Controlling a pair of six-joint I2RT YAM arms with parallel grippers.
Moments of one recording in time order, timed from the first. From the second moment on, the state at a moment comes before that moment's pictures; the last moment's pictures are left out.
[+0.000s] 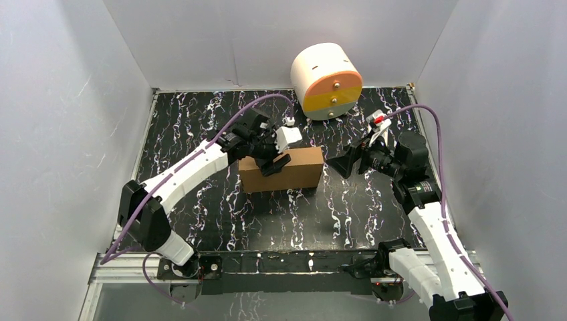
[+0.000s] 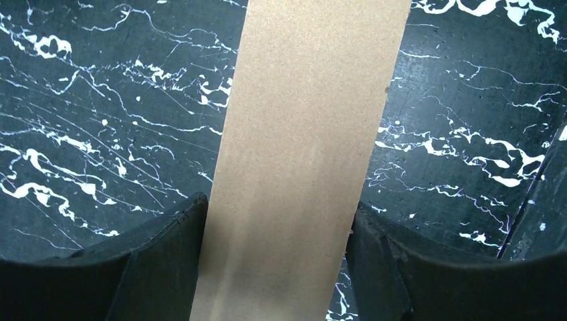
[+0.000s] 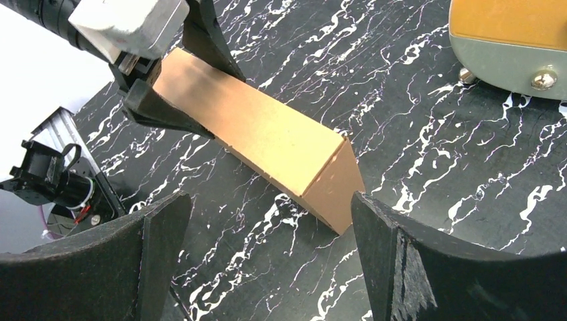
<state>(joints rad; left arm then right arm) -0.66 1.55 1.35 -0.68 0.33 0.52 0.23 0.82 0.80 -0.23 -0.68 0.17</state>
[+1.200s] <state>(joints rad) -1.05 1.40 0.56 0.32 -0.30 0.87 0.23 0.58 0.77 -0.33 -0.44 0.13</state>
